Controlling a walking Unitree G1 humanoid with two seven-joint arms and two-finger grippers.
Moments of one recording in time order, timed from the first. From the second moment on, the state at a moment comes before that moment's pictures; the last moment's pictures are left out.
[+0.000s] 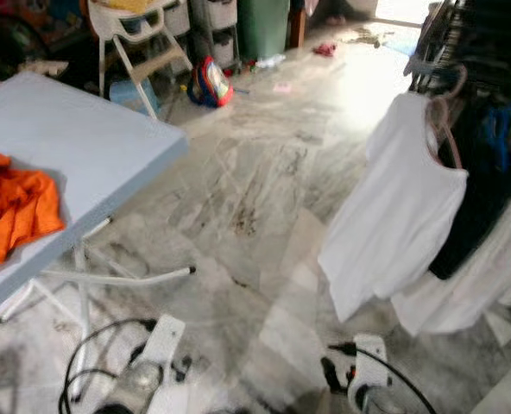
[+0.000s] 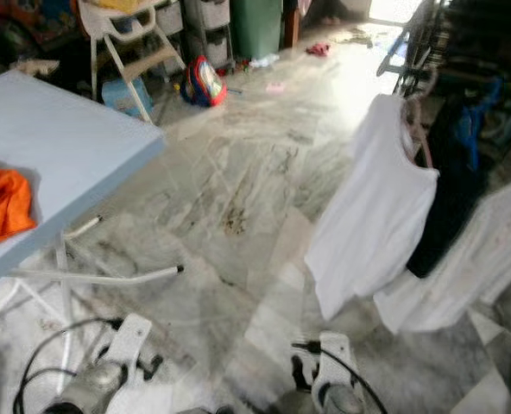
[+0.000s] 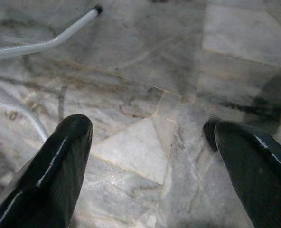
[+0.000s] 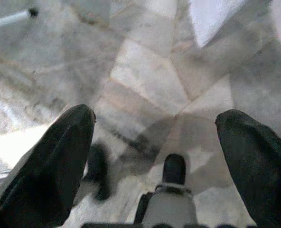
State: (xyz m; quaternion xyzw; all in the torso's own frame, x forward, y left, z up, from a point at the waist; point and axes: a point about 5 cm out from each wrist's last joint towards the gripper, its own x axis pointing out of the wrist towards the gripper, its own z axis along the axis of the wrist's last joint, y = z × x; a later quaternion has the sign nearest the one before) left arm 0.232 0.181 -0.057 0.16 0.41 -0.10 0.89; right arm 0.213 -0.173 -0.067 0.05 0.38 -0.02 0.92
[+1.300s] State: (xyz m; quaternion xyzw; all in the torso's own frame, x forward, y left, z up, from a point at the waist) left arm 0.228 0.185 -0.060 0.16 0.42 -0.09 0.89; right arm 0.208 -0.176 -0.070 0.04 0.39 -0.01 0.92
